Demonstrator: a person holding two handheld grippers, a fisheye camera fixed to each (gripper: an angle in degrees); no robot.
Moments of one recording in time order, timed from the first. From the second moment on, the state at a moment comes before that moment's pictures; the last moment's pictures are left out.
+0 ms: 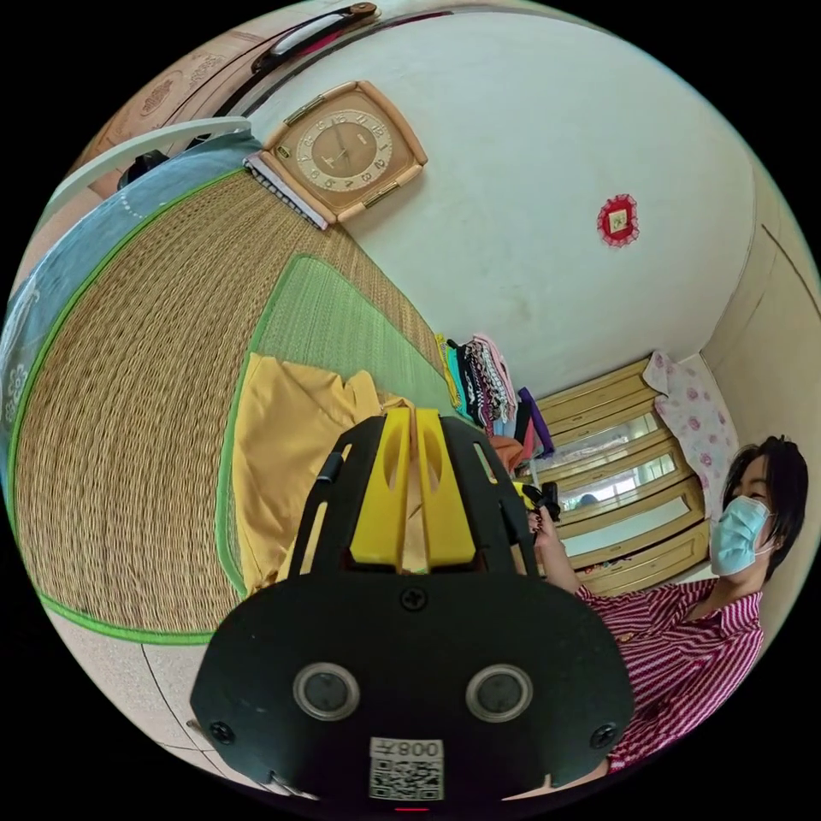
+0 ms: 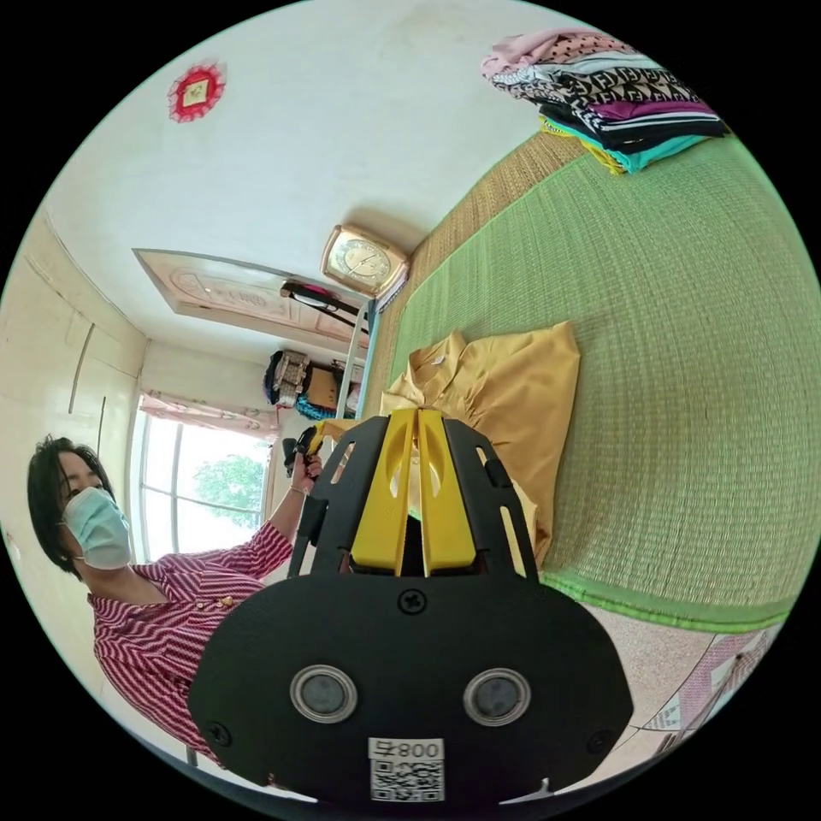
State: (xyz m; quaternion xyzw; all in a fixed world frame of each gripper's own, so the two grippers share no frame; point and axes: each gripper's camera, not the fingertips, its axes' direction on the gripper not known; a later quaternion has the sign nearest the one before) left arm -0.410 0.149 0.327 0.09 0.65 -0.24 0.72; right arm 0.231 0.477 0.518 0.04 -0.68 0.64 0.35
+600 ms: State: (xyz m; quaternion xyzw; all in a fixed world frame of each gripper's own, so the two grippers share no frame) left arm -0.344 0.107 0.598 -0.01 0.59 -0.27 0.76; right arm 0.126 0.493 0.759 -0.02 -0.71 0.64 0.30
